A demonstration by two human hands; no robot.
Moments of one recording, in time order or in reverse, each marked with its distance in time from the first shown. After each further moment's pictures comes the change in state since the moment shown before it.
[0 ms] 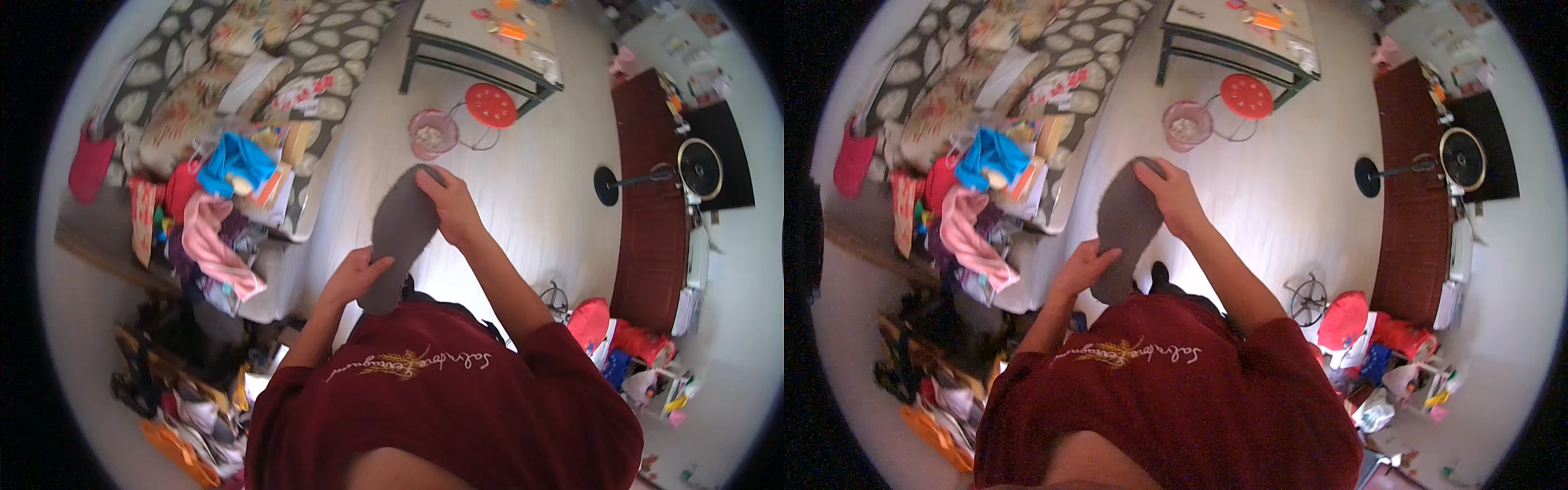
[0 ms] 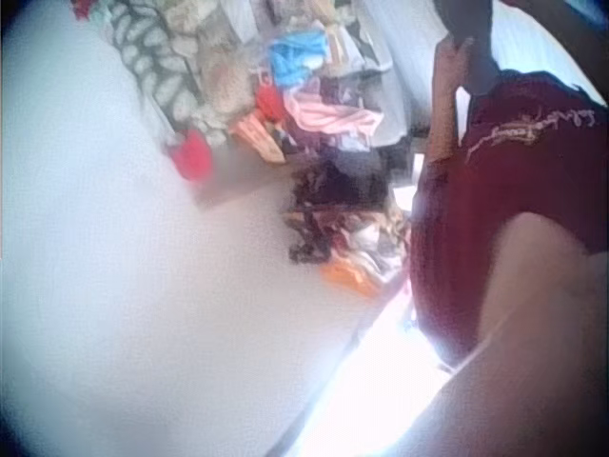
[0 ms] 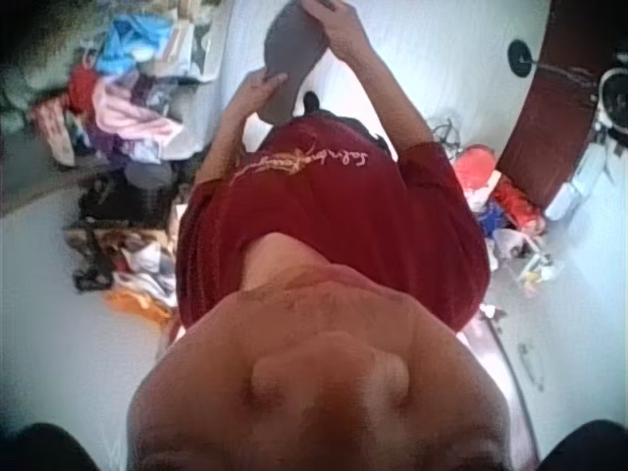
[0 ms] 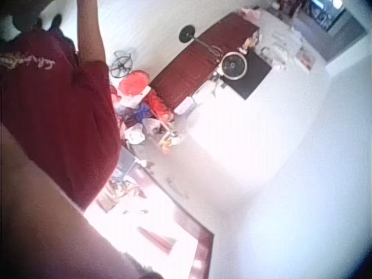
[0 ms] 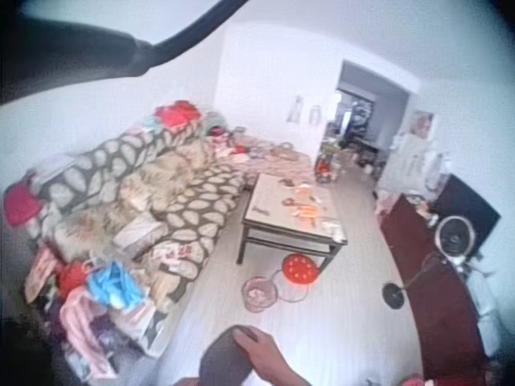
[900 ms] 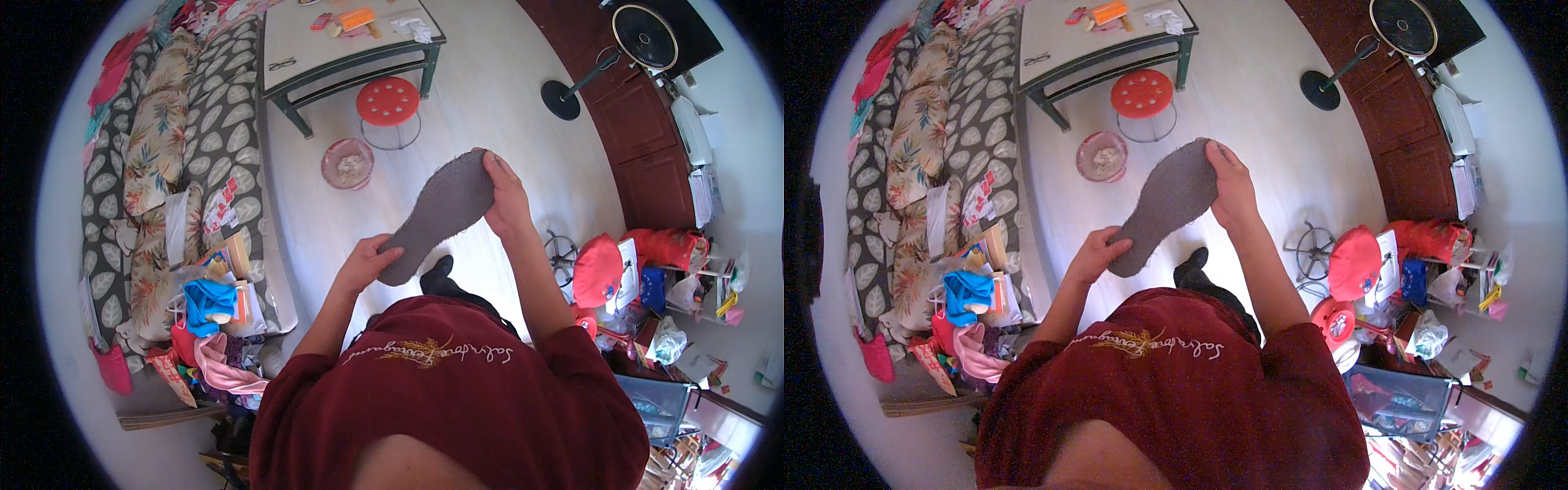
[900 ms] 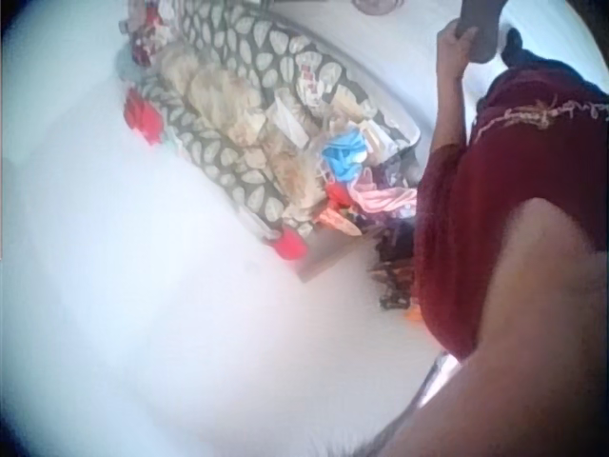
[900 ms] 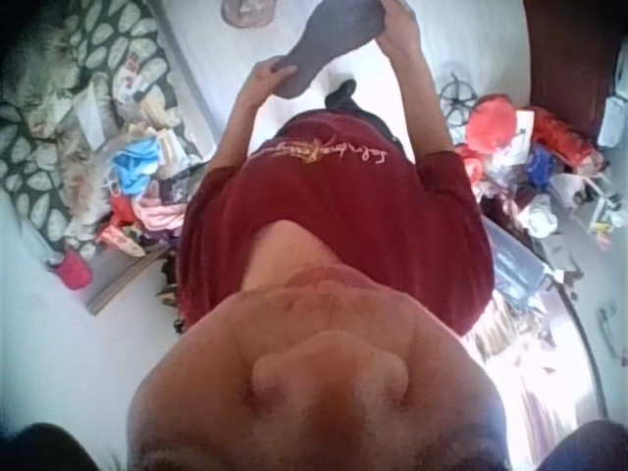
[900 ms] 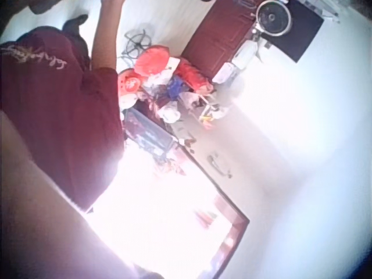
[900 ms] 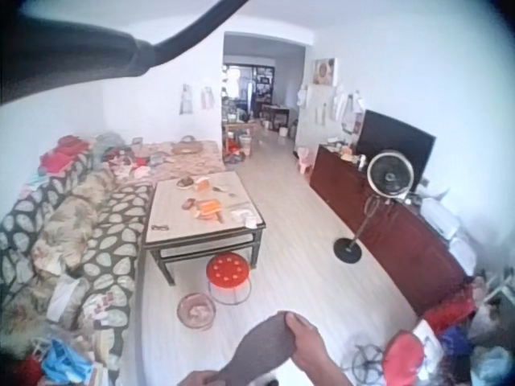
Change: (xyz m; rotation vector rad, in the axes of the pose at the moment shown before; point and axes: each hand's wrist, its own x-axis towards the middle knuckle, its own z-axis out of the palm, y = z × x) left_hand 0.276 0.128 0.191 0.026 -0.379 -0.060; right_hand -0.015 -0.114 -0.364 0.460 0.551 -0.239
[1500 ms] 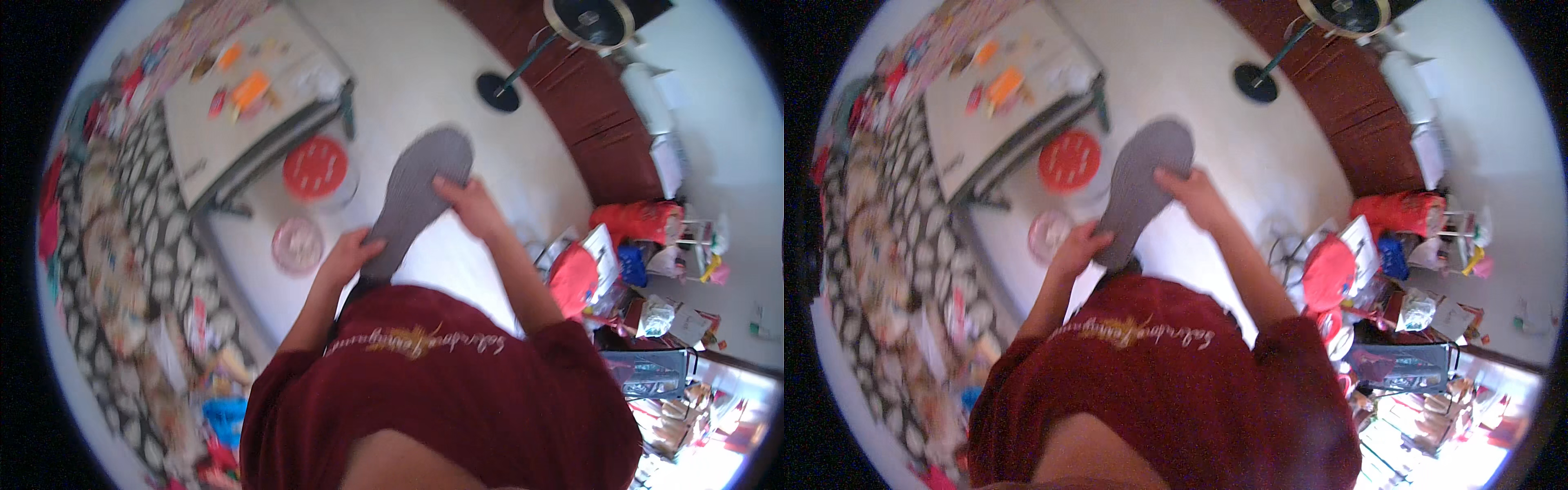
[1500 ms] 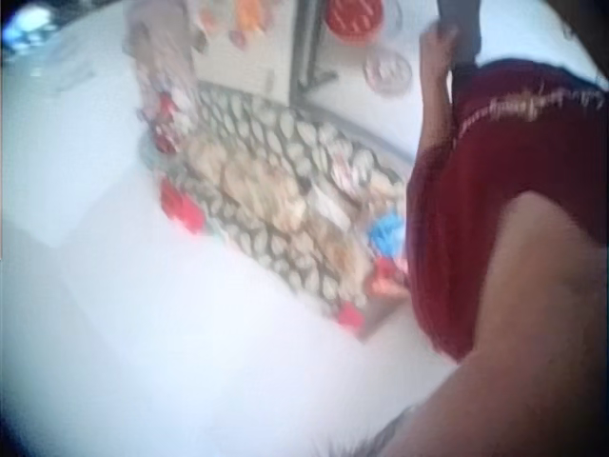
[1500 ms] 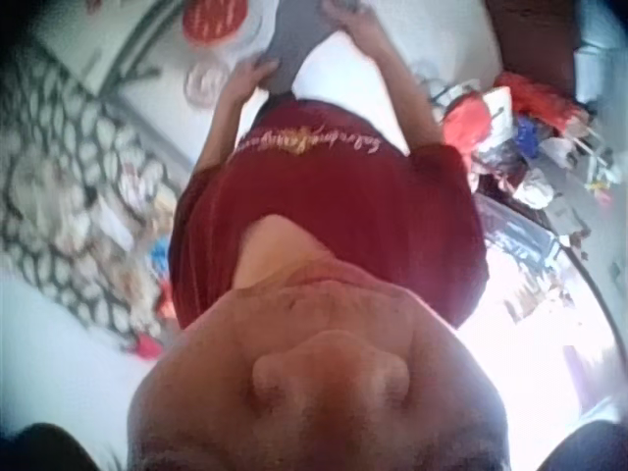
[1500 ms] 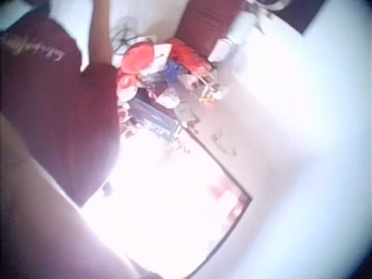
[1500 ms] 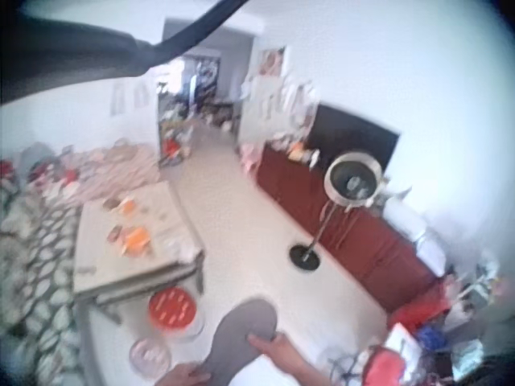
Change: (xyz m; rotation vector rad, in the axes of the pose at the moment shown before) left_hand 0.323 0.131 -0.024 0.126 -0.245 0.011; right_hand 0.230 -0.121 -0.067 -0.468 0.107 0.044
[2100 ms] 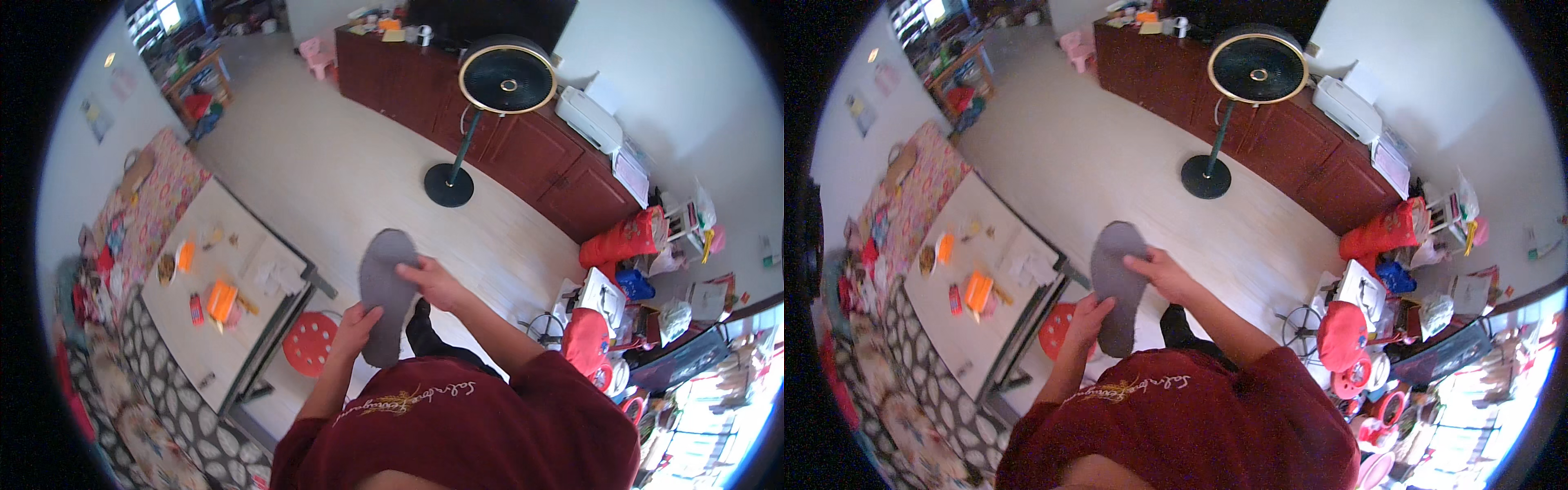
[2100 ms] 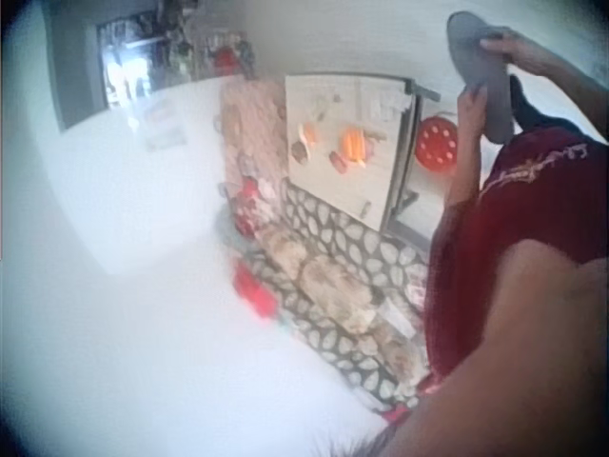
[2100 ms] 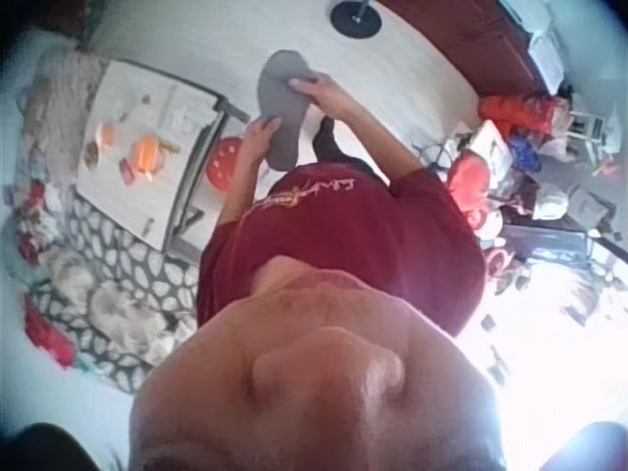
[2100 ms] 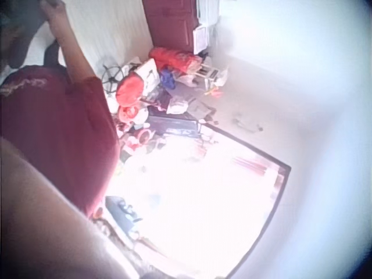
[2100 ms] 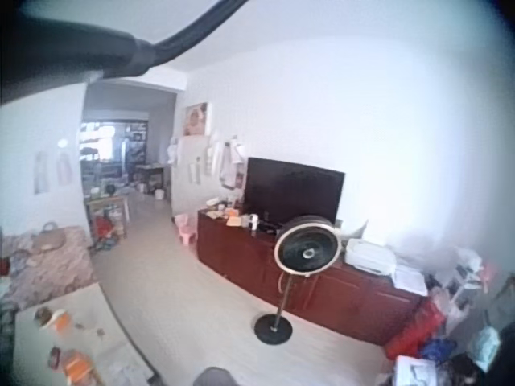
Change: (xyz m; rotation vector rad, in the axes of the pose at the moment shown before) left_hand 0.297 0.175 -0.034 -0.048 -0.173 0.132; right_hand 0.234 -0.115 -0.100 0.408 -0.016 -0.151
